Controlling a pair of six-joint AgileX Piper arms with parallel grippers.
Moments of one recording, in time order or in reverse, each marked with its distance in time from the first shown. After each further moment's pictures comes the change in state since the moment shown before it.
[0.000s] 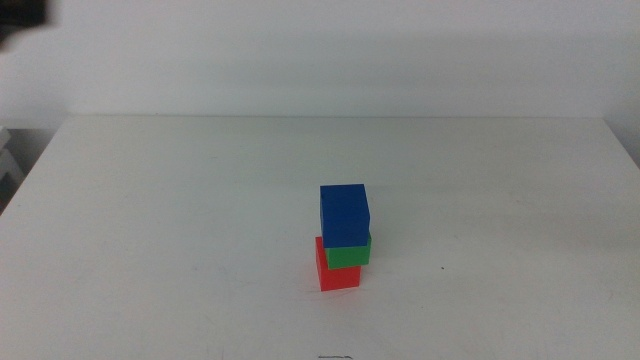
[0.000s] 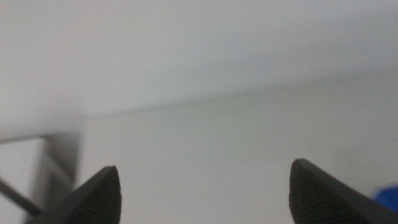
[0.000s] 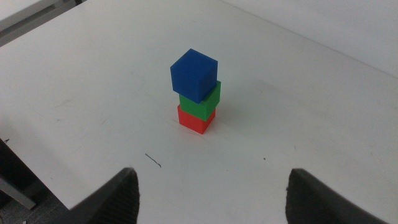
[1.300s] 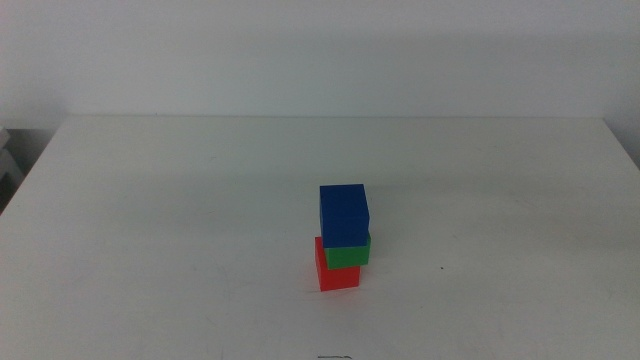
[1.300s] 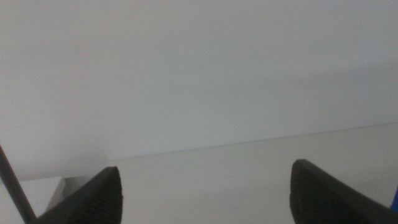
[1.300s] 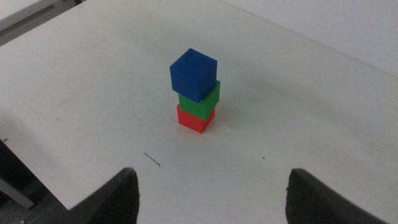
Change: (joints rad) left arm 0.164 -0.630 0.703 -0.045 -0.475 0.069; right arm 0.000 0.000 0.005 -0.001 -0.002 0.000
